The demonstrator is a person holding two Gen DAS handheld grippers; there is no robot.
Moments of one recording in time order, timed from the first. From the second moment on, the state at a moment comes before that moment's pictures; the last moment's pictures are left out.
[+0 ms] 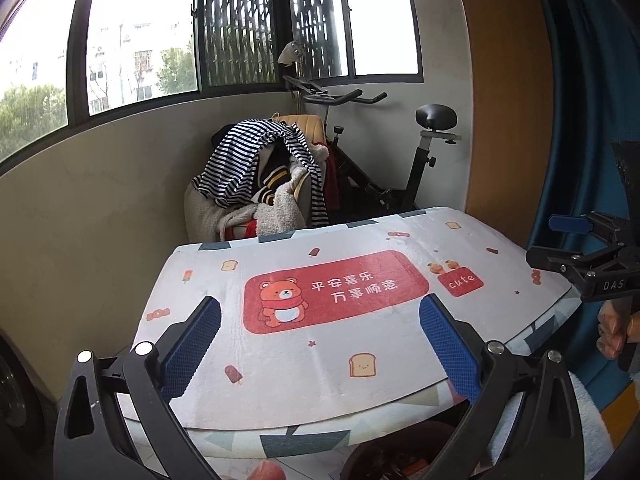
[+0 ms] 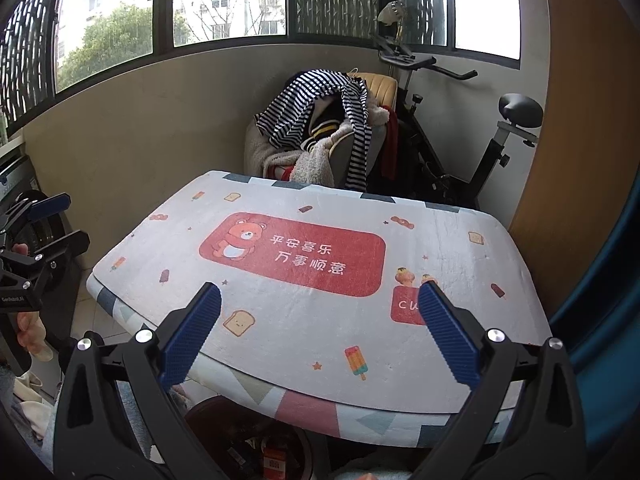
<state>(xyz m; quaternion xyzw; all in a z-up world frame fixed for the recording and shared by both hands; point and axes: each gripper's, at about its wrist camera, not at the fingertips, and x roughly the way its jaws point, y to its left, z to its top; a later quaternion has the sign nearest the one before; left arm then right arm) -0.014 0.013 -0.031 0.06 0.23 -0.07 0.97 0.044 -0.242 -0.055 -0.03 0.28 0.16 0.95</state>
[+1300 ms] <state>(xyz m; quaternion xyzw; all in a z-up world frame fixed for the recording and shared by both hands) -0.014 0.017 -0.024 0.04 0.24 -0.07 0.97 0.034 -0.249 -0.047 -0.02 0.28 0.15 0.95</state>
